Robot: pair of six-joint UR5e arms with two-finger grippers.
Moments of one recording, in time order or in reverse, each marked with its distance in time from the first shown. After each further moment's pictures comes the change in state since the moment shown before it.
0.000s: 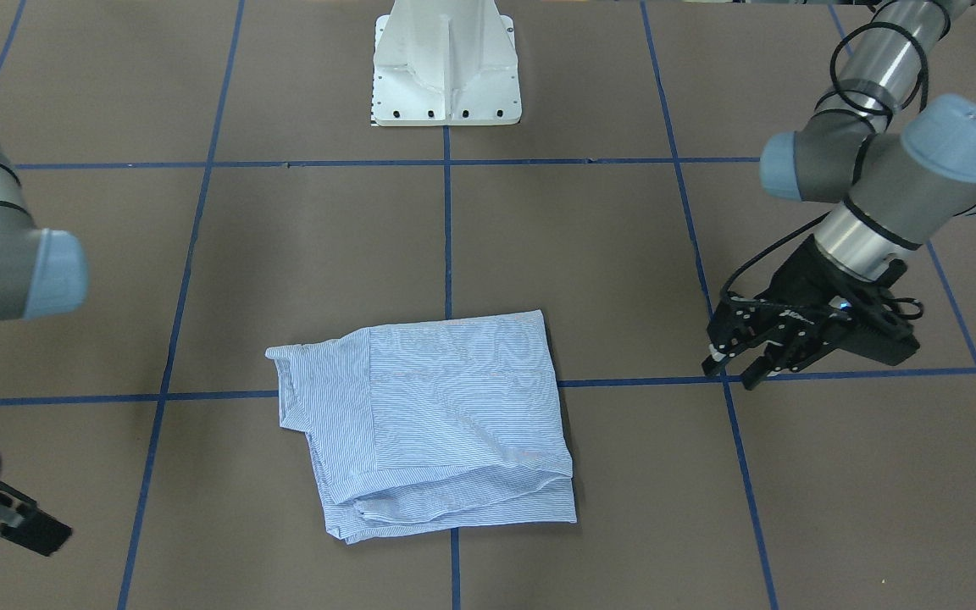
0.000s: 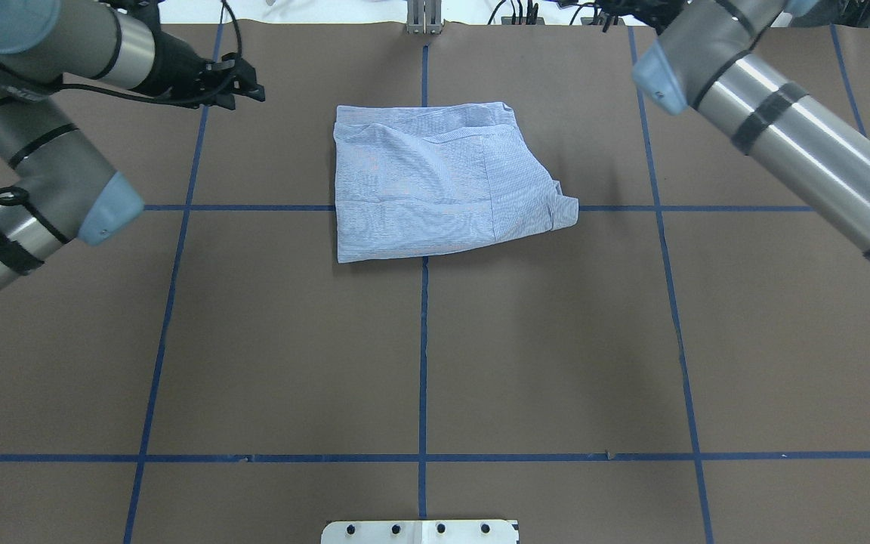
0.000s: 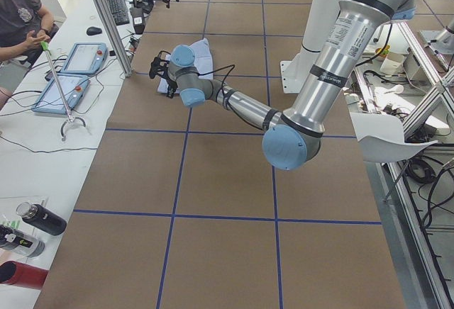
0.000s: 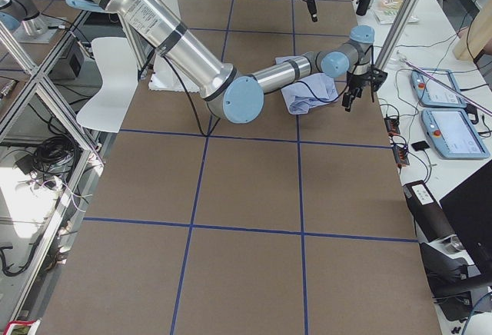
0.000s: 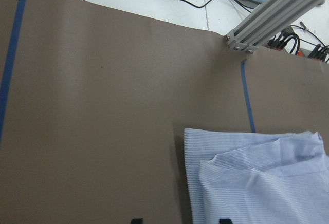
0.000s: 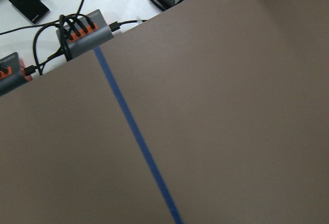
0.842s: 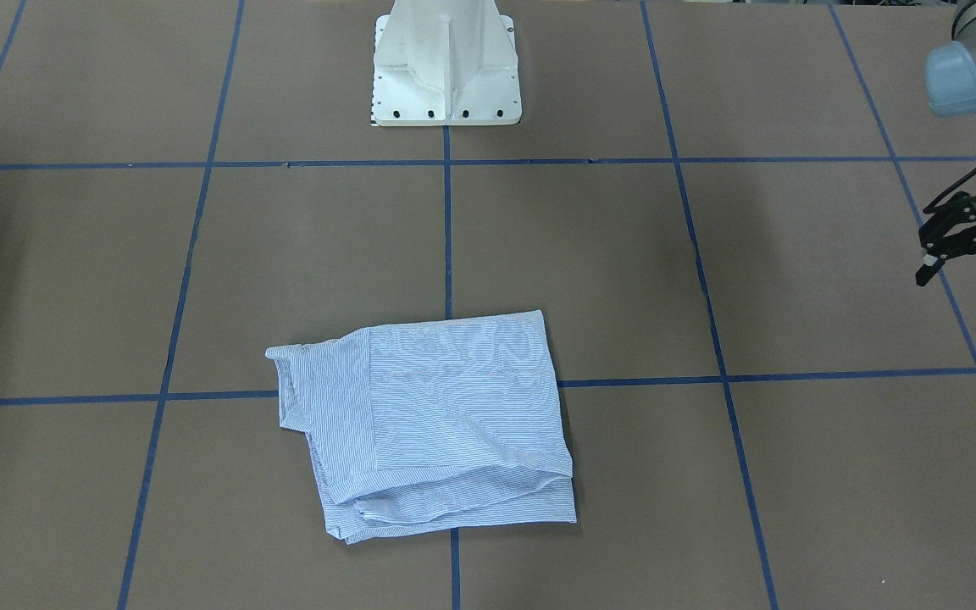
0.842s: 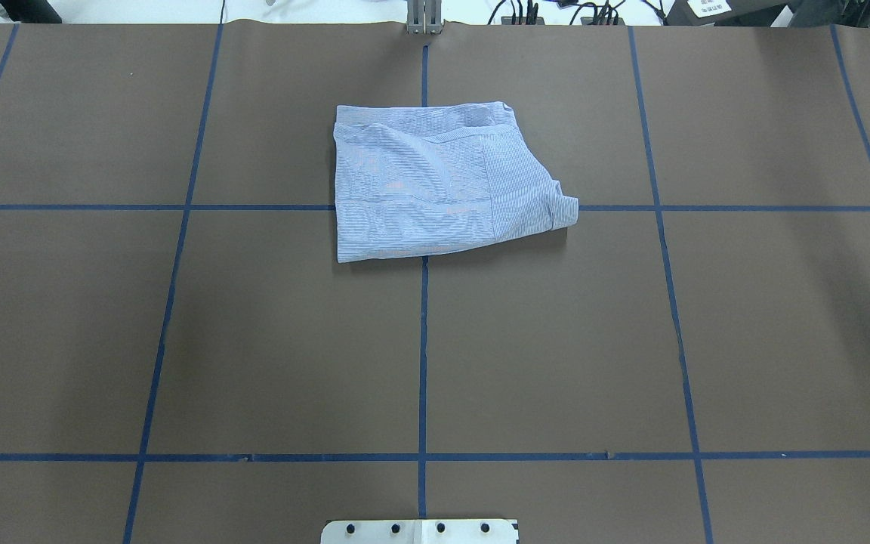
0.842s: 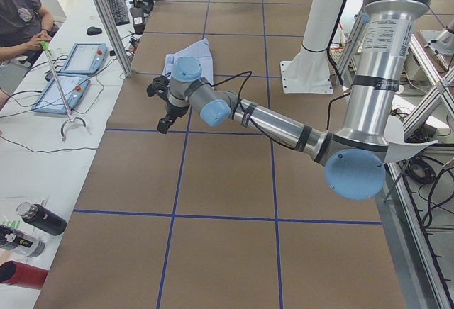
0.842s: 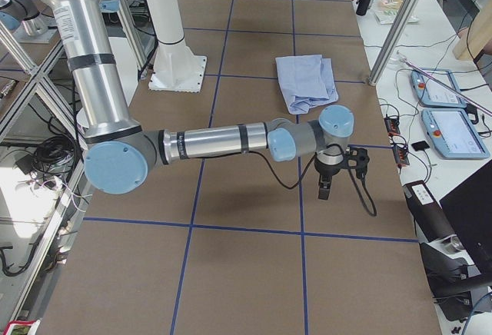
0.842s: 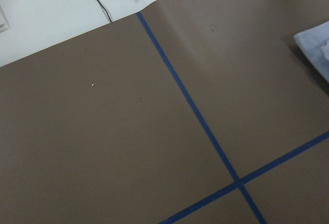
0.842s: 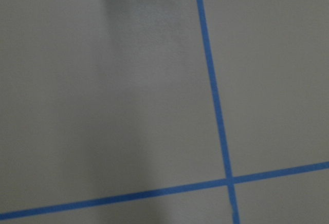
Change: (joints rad) left arm -0.273 0.296 -0.221 0.311 -0.095 0.741; right arm 0.292 -0.518 0.297 -0.008 0.151 -0.676
